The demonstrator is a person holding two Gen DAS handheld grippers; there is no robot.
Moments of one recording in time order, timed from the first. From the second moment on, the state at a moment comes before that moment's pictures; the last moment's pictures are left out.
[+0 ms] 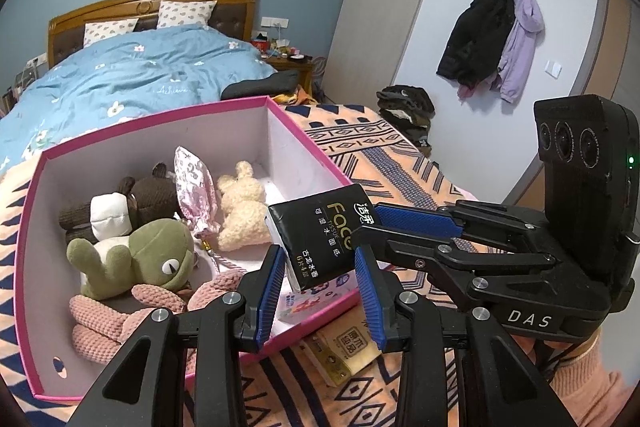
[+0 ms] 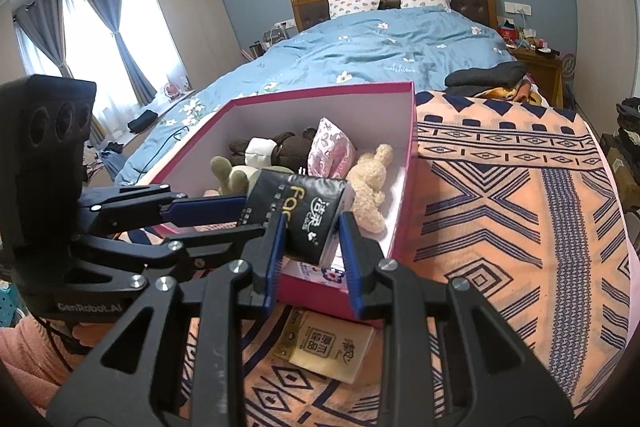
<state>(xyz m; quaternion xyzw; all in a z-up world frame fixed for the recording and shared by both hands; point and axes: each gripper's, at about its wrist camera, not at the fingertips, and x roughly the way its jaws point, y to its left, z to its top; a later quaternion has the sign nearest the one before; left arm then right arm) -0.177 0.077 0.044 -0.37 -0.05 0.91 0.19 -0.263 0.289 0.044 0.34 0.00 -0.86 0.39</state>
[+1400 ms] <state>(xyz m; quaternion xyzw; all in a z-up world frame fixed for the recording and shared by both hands) -0.091 0.062 0.027 -0.31 -0.03 0.93 0.20 -0.240 0.326 -0.022 0.41 -0.03 -0.82 0.39</state>
